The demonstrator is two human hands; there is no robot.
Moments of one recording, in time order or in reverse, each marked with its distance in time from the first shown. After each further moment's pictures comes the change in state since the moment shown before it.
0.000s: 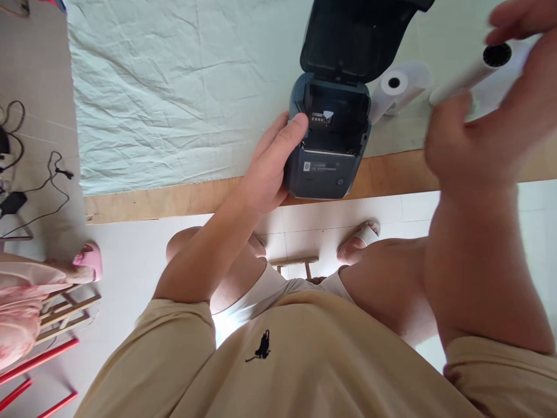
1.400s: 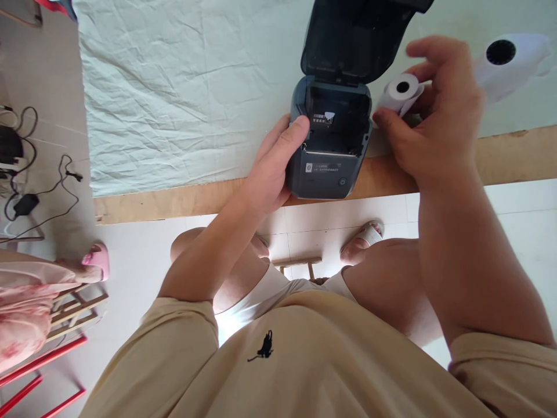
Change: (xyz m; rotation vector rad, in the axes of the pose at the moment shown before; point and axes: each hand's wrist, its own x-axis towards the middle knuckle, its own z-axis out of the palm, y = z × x) left_hand -0.002 -0.004 0.006 0.004 0.027 0.070; right_hand -0.009 -0.008 0.039 0.130 -0.181 0.093
